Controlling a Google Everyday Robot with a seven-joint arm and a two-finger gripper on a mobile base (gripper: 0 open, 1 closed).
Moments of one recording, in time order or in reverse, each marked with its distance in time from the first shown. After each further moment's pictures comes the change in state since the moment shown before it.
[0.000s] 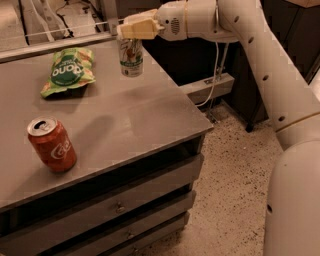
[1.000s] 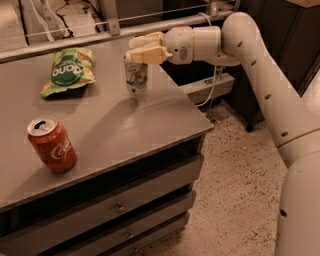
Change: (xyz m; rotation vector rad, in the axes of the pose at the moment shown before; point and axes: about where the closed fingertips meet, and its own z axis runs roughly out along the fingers) arm 0.053 0.016 -0.013 -0.110 -0.054 -0.109
